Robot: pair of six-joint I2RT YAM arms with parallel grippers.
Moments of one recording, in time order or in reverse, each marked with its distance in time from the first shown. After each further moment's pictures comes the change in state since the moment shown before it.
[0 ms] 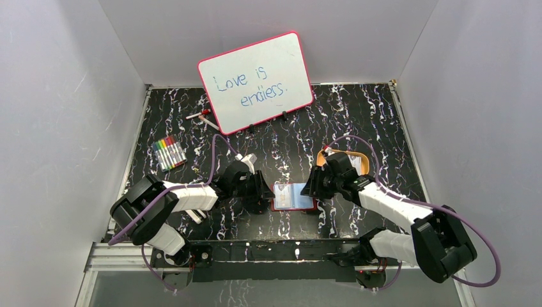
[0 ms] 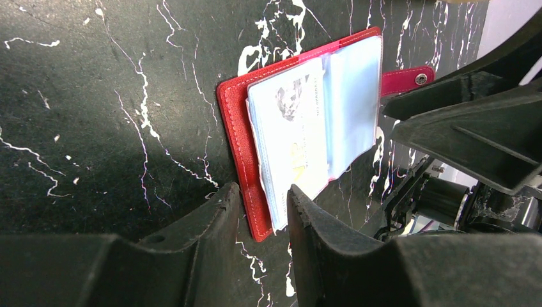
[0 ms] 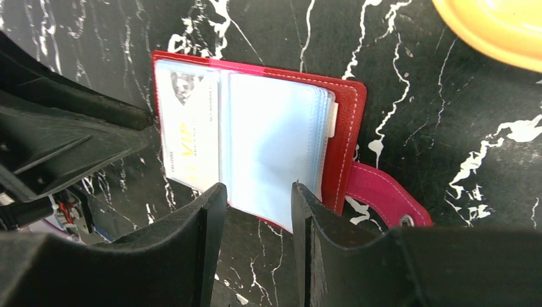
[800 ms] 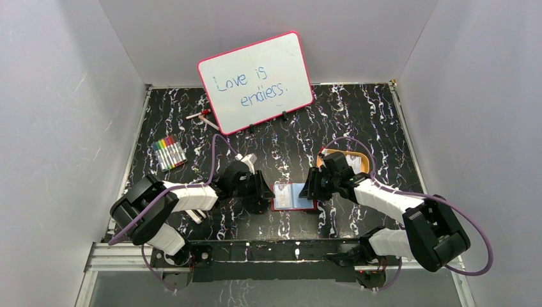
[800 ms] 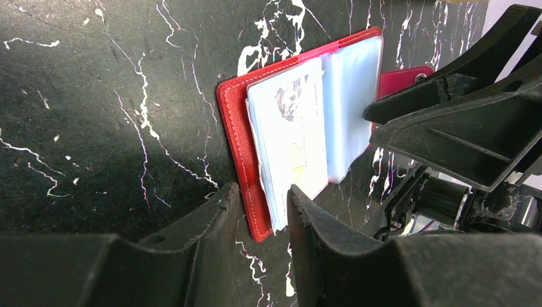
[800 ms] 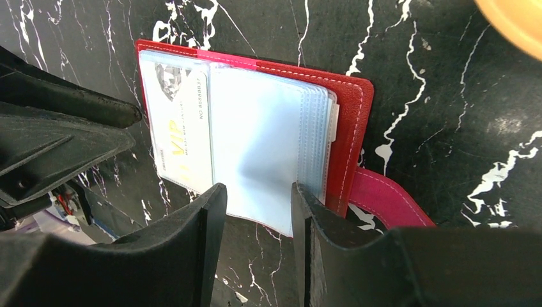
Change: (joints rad) left arm 0.000 0.000 0.000 0.001 0.000 0.000; right arm 0.000 0.071 0.011 0.016 -0.040 -0.002
